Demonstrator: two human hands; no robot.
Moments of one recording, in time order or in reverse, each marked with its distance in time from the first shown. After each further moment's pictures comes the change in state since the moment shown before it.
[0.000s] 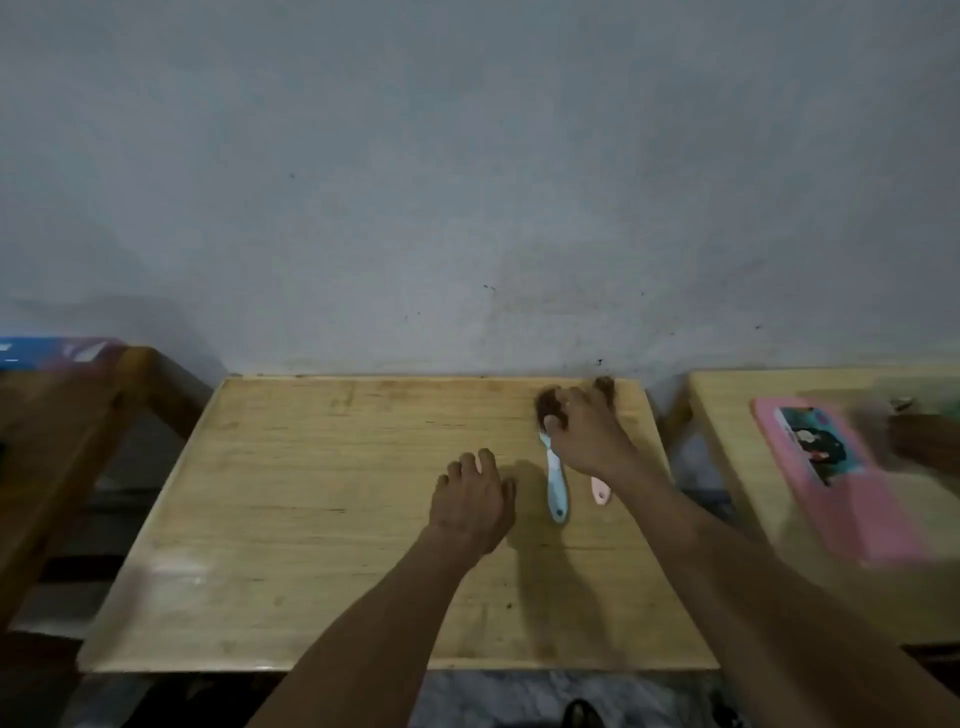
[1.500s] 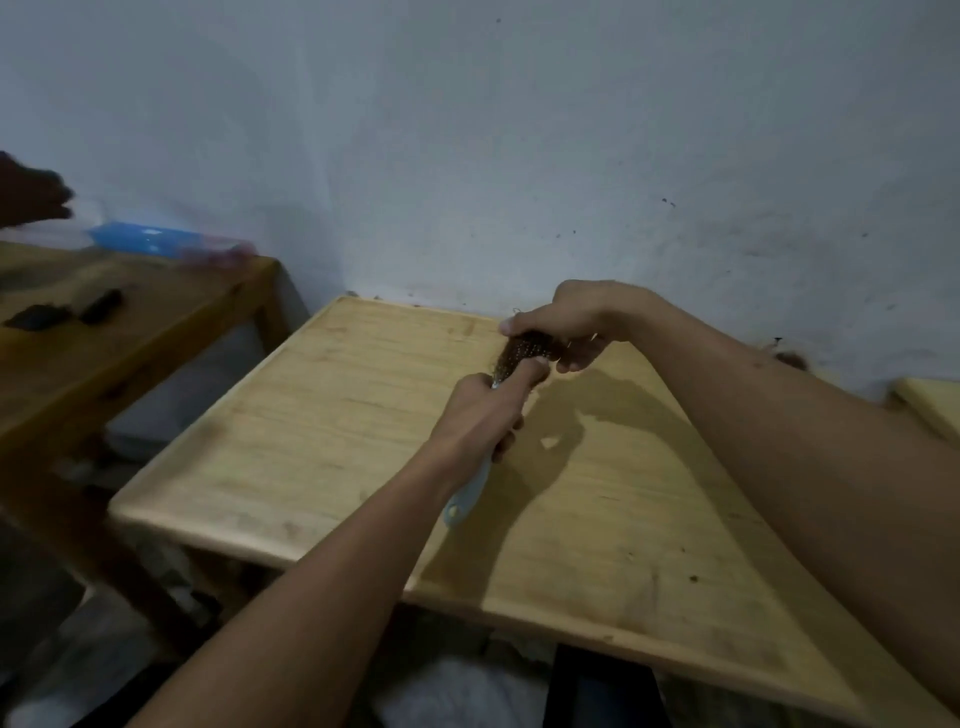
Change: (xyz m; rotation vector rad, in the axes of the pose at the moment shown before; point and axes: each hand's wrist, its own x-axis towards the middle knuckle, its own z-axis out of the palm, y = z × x) left_hand -0.006 -0.160 0.073 -1.301 0.263 -0.161; right_hand 0.046 -0.151 0.125 0.003 -0.247 -0.232
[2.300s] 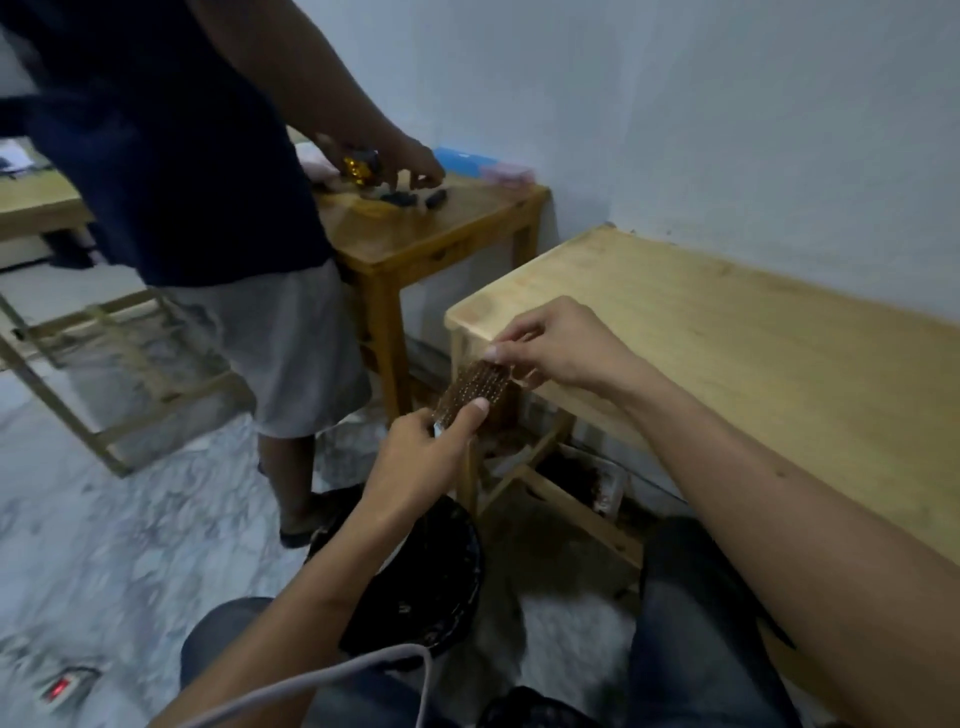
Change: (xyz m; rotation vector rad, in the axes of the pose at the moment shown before) left_hand -0.245 -0.154 -0.178 0.101 0.659 -0.061; right_hand -0.118 -0.112 0.267 0.197 -0.153 -0.692
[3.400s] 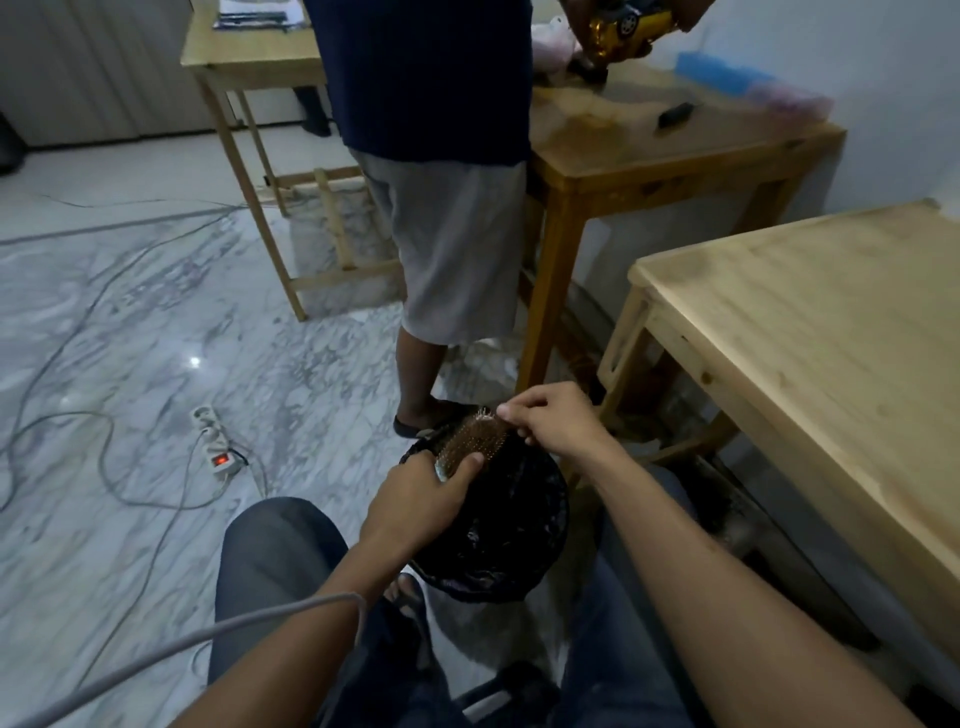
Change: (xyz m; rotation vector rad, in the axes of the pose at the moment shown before) left_hand -0.012 -0.155 -0.035 0.492 0.311 -0.394; right_hand 0.048 0.070 0.194 0.107 -0.398 0.168
